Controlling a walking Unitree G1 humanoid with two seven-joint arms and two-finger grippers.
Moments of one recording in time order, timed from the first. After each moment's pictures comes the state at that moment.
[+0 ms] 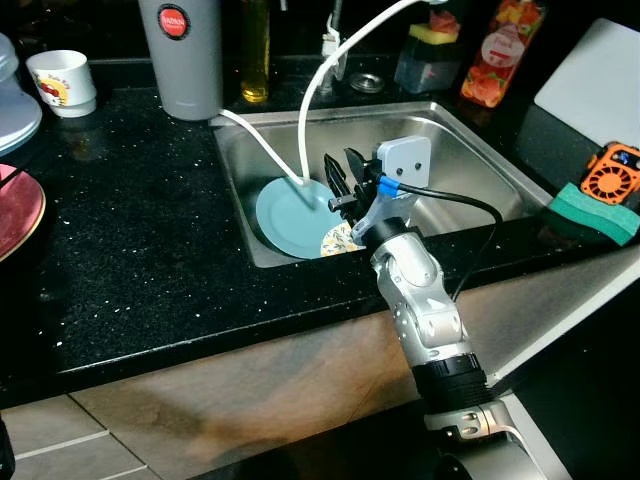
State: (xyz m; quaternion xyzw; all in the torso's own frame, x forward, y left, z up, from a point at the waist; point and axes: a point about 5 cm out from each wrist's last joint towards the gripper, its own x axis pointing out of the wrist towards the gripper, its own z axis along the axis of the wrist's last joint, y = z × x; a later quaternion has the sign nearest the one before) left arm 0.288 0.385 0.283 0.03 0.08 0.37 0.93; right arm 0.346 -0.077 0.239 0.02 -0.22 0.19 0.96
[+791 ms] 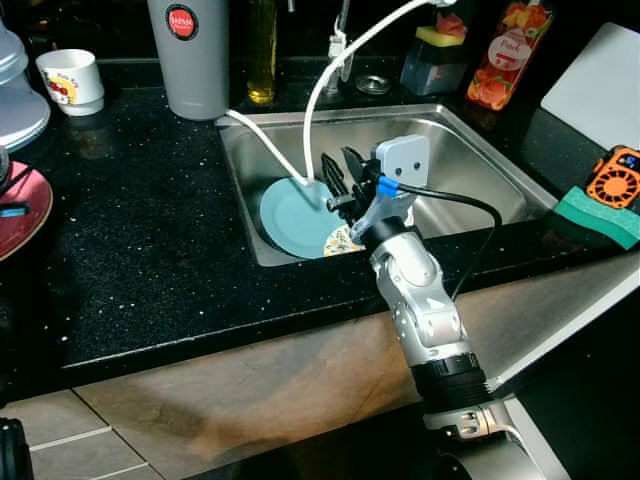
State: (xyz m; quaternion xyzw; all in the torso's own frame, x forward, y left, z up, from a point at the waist) left arm 0.310 0.324 0.286 0.11 0.01 0.25 0.96; right arm 0.346 -0.075 0.239 0.02 -0.22 0.20 0.95
